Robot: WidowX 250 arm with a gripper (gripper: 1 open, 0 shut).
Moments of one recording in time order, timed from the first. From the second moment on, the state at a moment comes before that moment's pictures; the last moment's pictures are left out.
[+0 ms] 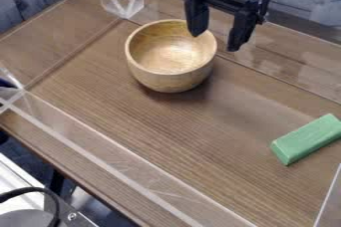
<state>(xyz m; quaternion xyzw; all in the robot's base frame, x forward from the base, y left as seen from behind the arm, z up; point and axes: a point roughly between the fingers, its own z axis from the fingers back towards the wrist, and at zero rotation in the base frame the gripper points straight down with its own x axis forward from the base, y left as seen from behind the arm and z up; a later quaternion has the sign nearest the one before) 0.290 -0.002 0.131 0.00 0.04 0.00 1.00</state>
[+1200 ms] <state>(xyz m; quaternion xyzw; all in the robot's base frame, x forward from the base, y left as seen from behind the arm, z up) 0.254 -0.077 0.051 -0.04 0.07 -0.21 0.97</state>
